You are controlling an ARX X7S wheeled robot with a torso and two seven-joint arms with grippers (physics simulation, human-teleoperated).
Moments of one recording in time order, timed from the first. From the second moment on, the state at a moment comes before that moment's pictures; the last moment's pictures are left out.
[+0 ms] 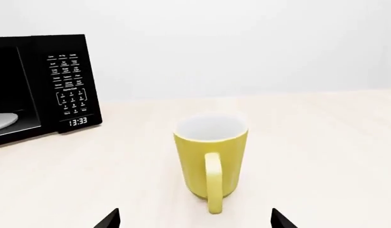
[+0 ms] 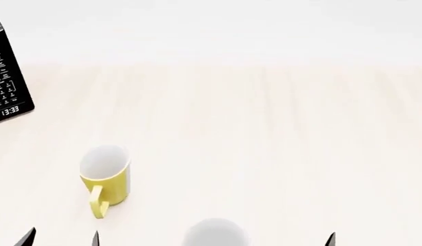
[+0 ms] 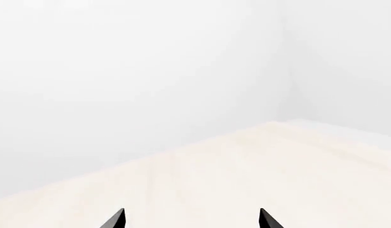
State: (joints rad) left arm 0.00 -0.14 0.15 0.04 -0.08 -0.01 -0.16; right arm -0.17 0.14 0.07 -0.23 0.35 -0.16 0.18
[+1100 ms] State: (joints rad) left arm -0.11 -0.15 0.20 -0.07 -0.13 -0.07 -0.20; right arm -0.16 0.18 0.02 -0.22 0.36 -0.13 0.25
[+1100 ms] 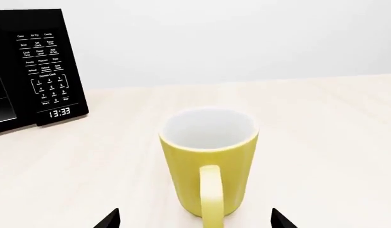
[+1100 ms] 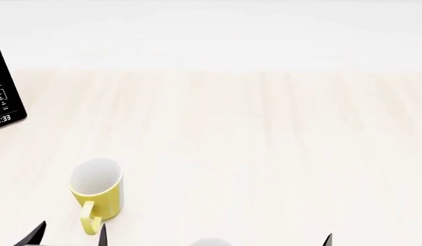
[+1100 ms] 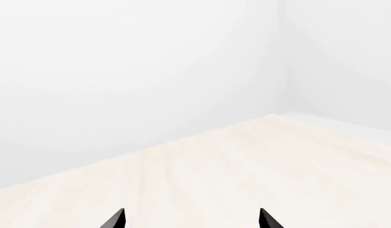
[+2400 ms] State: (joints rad) left arm -0.26 -0.13 0.23 -0.22 -0.25 -0.15 -0.21; right arm -0.15 0.21 -0.01 -0.21 0.37 -0.15 0.29
